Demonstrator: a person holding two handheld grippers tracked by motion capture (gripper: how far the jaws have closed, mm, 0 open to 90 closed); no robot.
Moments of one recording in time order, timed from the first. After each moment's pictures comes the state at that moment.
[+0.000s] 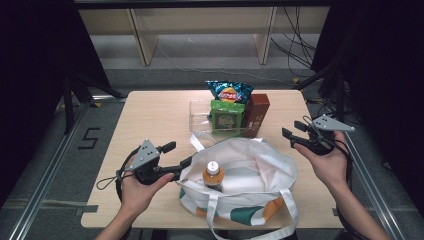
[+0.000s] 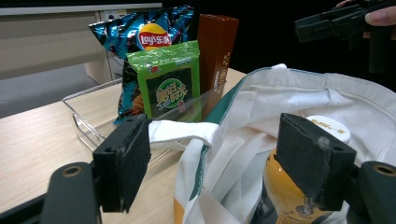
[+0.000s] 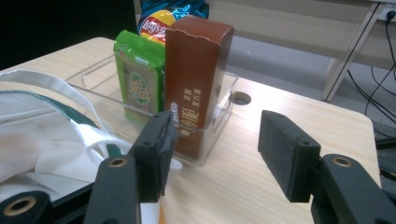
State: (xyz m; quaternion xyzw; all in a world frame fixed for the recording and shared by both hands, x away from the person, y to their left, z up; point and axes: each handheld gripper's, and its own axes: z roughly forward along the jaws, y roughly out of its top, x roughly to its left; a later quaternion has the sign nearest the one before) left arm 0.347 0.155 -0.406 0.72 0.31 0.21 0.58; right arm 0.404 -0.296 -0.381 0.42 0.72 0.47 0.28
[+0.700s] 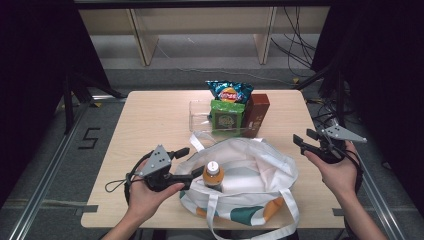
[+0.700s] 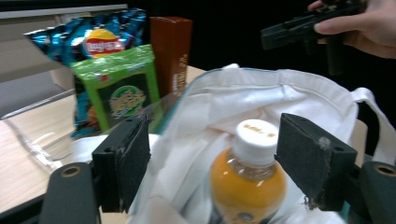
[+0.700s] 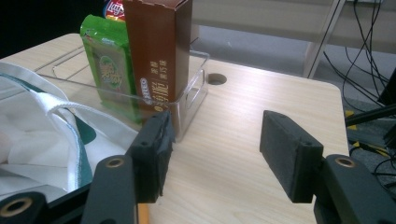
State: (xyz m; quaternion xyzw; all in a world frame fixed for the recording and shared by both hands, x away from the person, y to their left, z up) left arm 0.330 0.125 -0.400 0.74 0.27 0.18 0.59; right arm 0.390 -0.321 -0.399 0.46 0.69 0.46 0.30
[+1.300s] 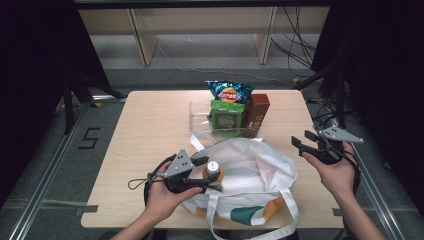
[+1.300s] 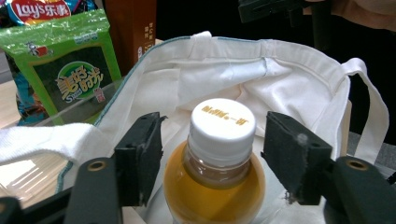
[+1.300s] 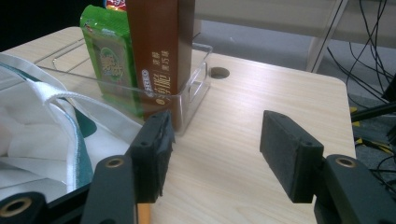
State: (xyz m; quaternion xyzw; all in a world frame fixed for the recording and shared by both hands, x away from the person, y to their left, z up) left arm 0.338 0.090 -0.422 0.78 0.25 0.14 0.56; right arm 0.390 -0.319 -0.404 0.47 0.70 0.46 0.28
